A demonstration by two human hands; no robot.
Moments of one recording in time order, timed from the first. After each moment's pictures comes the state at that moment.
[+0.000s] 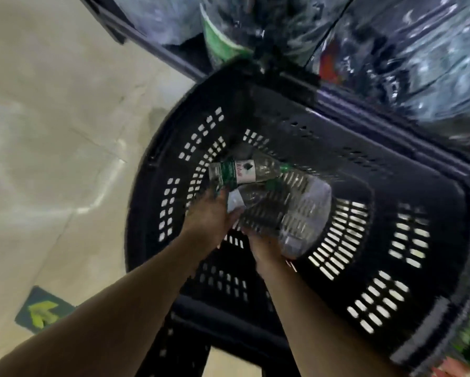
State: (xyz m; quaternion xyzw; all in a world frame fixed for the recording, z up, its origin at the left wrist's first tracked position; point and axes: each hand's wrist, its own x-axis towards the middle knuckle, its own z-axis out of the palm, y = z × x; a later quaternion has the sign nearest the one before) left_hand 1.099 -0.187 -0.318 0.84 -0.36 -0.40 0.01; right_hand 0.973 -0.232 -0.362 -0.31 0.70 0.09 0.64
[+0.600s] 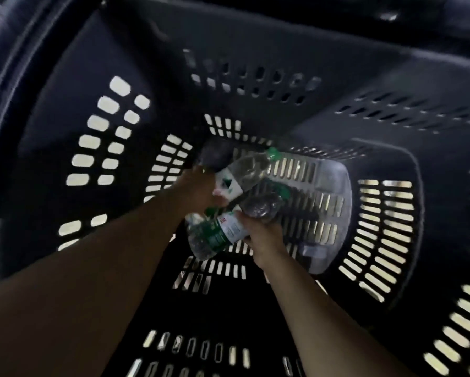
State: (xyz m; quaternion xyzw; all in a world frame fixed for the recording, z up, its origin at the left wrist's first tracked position) left_hand 1.148 -0.249 -0.495 0.75 -0.47 -0.46 -0.11; right_hand 0.974 -0.259 -0.500 -0.17 0.73 0.00 0.66
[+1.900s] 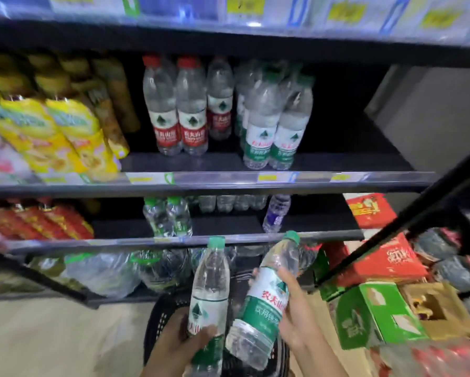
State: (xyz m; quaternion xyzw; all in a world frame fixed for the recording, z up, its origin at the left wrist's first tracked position) left_hand 1.050 -0.196 0.263 0.64 -0.30 -0.58 0.41; right_hand 0.853 -0.300 0.275 -0.11 0.42 -0.39 0.81
